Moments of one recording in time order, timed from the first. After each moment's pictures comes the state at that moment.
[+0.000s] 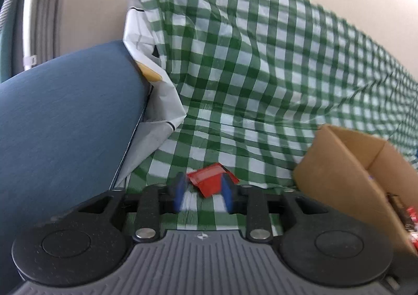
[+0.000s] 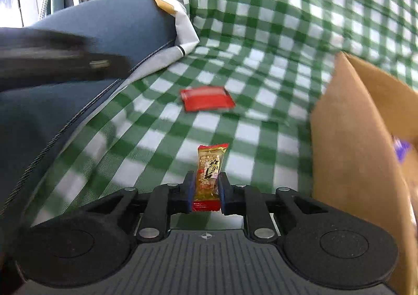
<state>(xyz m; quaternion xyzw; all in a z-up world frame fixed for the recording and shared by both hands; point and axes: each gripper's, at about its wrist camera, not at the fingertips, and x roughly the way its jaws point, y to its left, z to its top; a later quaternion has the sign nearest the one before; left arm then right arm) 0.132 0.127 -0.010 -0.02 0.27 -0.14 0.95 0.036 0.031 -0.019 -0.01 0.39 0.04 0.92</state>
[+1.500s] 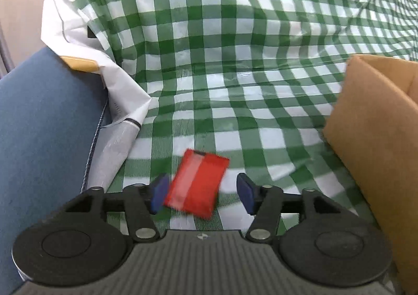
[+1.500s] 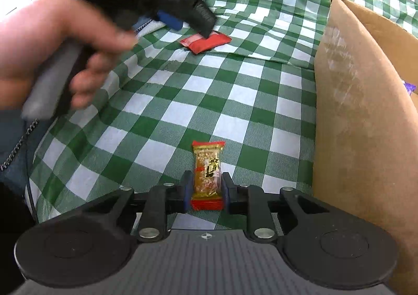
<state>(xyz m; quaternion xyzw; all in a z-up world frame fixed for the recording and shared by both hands) 0.225 0.056 -0.056 0.14 0.33 -0.16 0.92 0.015 0.012 -0.056 0.01 0.43 0.07 0.90</state>
